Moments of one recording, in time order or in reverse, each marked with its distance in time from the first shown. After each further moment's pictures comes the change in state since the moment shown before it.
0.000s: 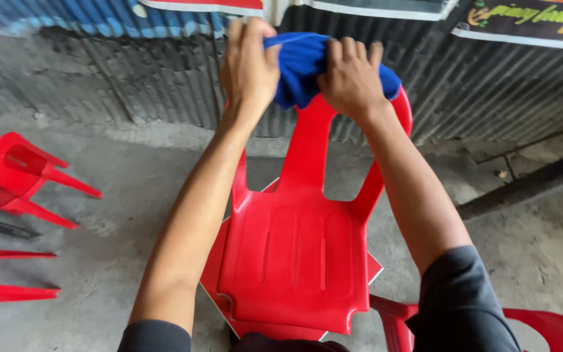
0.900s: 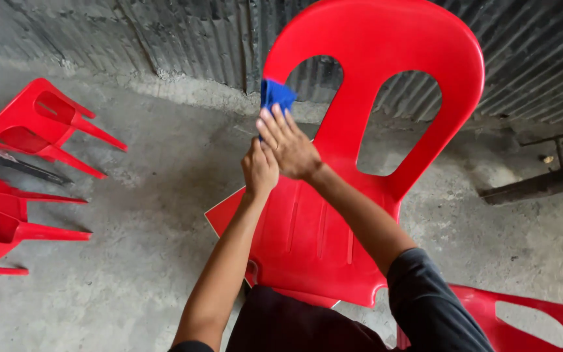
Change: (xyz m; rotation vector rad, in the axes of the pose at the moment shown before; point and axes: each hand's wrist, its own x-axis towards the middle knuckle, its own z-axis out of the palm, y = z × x) left_hand -0.278 -0.098 0.000 0.088 -0.101 -0.477; right_hand -0.137 -0.180 0.153 0.194 -0.181 -0.442
